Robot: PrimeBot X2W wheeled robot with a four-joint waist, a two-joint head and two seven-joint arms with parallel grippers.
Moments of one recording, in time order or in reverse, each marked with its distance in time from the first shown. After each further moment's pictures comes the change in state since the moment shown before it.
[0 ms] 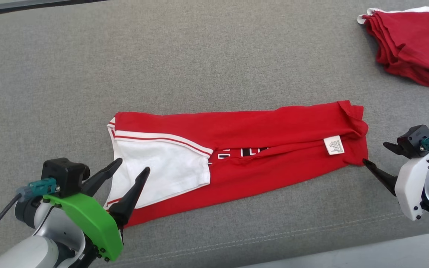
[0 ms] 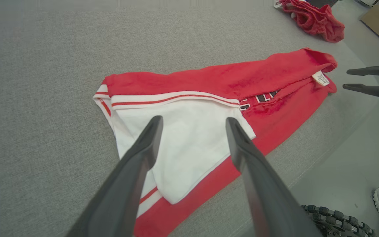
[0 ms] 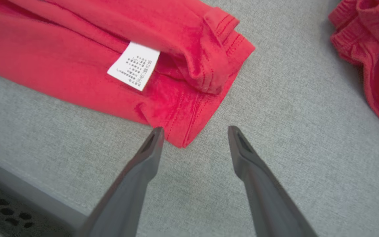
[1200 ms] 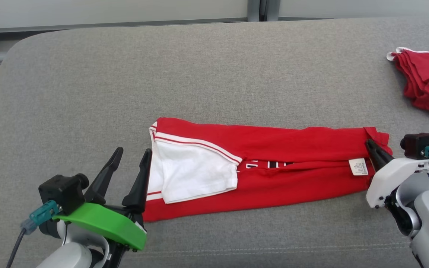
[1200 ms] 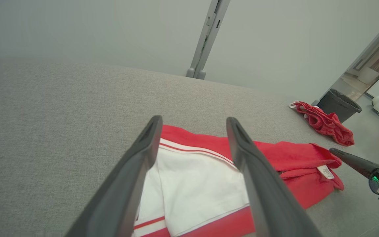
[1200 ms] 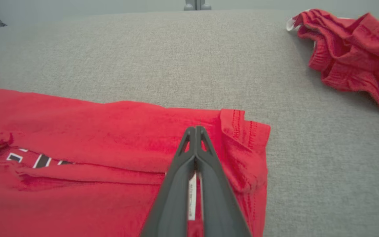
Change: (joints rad) left arm 0.098 -0.216 0.075 0.088 0.024 0.098 -0.327; right arm 0.216 0.483 -0.671 0.214 -0.240 0.000 -0.090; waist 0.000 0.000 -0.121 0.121
